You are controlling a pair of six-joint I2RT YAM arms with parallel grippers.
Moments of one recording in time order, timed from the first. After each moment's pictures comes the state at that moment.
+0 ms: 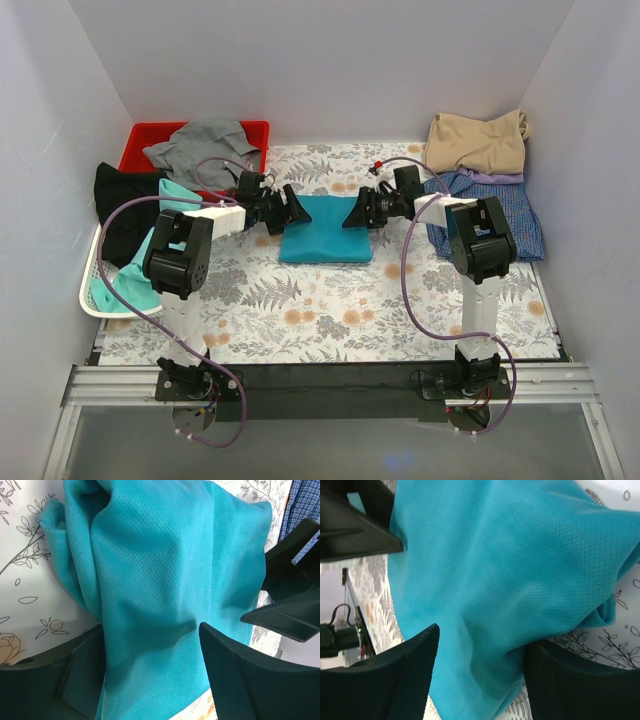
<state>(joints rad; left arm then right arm) -0.29 2.00 1.21 0.01 0.47 -0.66 0.28 2.13 1.32 -0.04 -0.86 0.29</state>
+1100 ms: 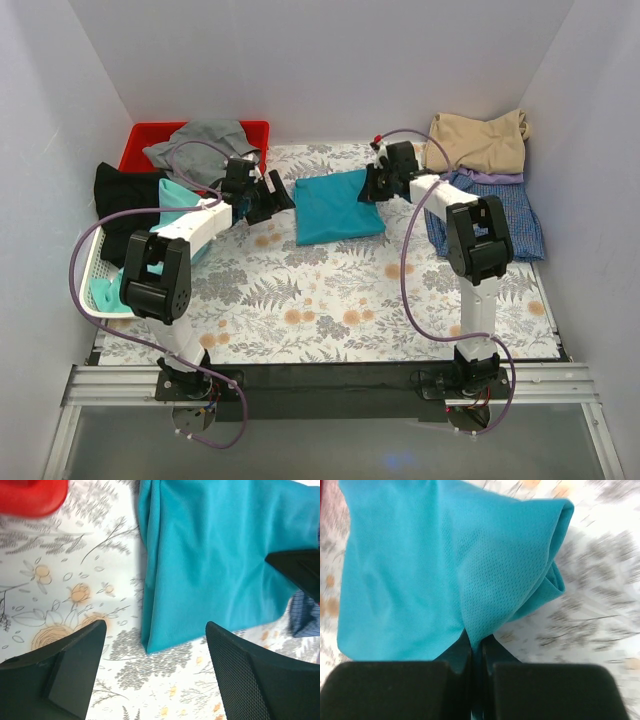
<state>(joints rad) -0.28 1.77 1.21 -0.21 0.19 -0.63 0.33 2.11 1.51 -0.17 -0.37 0.25</state>
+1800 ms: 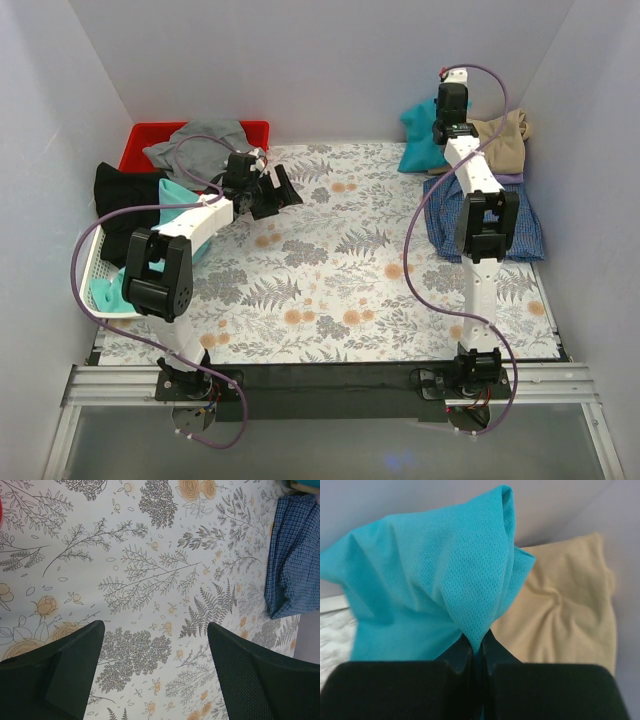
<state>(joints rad) -0.28 1.78 1.26 -0.21 0.30 -0.61 0.11 2.38 2.28 -0.30 0.41 -0.11</state>
